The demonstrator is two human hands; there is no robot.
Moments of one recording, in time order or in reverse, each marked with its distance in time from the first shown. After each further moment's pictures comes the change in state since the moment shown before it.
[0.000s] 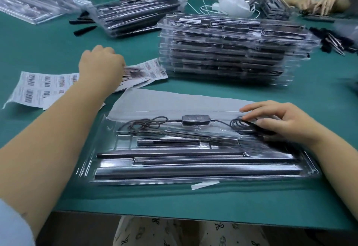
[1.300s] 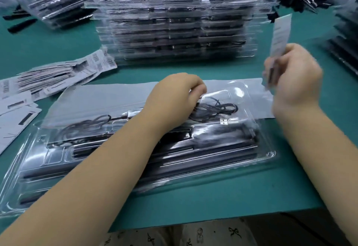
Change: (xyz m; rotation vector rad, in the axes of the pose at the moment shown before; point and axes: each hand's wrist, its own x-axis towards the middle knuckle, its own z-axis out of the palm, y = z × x) left_hand -0.062 0.217 -0.053 -0.884 -0.242 0.317; right_hand -0.006 0.000 -0.019 0.597 1.046 0.243
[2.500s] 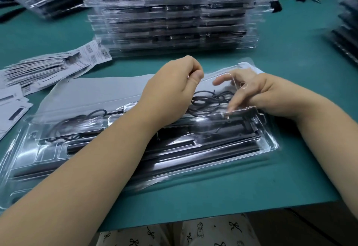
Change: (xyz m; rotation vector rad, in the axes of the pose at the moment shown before) left_hand -0.004 -0.001 -0.002 -0.159 0.059 0.047; right_hand 0.006 0.016 -0.018 -0.506 -1.188 -0.115
